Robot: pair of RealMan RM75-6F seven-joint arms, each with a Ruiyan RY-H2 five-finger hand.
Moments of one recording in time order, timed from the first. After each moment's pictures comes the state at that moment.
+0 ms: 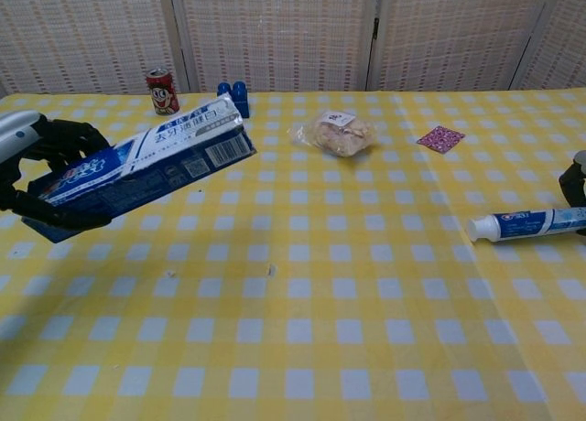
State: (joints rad) left arm -0.40 -1.56 -0.08 -1.41 1.53 1.35 -0.14; right arm 0.50 -1.57 0.13 -1.01 -1.14 0.93 -0.35
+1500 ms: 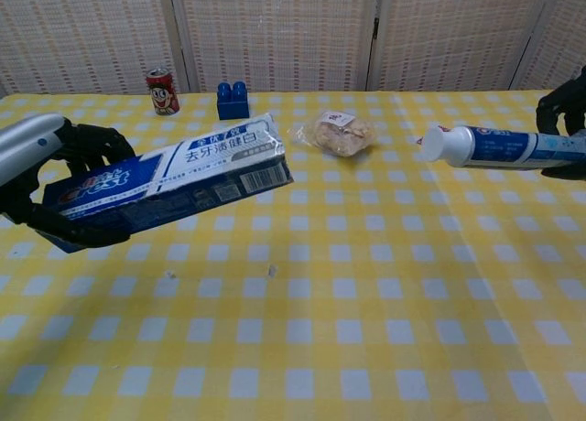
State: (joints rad) left arm -0.40 -1.56 -0.05 -1.52 1.60 1.36 0.05; right arm 0.48 -1.20 0.11 -1.55 -1.45 1.07 0.14
